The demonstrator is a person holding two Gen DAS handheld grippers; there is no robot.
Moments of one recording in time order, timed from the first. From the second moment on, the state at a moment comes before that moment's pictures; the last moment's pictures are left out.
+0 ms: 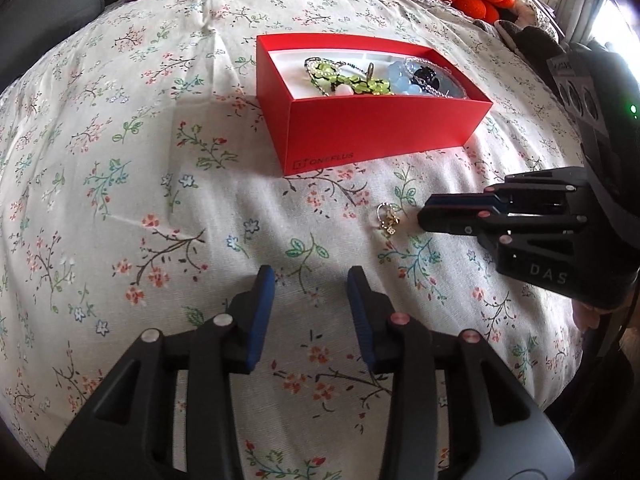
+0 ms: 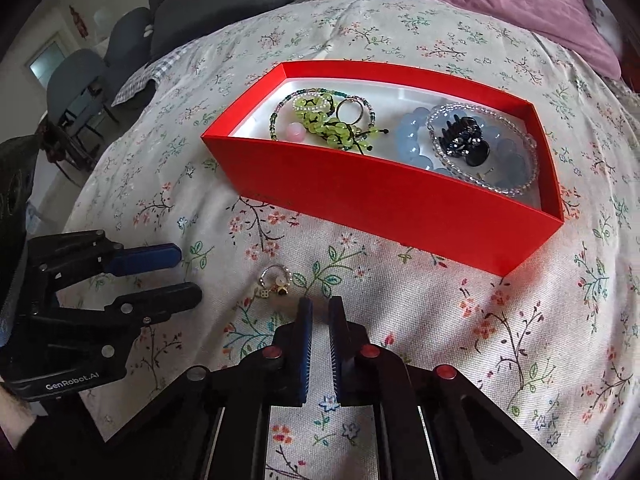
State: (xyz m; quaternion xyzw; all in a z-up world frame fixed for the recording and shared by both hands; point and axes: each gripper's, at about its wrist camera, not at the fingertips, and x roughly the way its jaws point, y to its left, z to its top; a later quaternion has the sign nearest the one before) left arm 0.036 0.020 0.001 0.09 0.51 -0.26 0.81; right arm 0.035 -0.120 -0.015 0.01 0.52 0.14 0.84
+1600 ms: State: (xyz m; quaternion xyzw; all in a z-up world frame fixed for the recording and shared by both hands) left arm 0.037 -0.037 -0.003 0.11 0.49 -0.31 0.81; right arm 0.030 -0.151 0.007 0.06 0.50 0.17 0.85
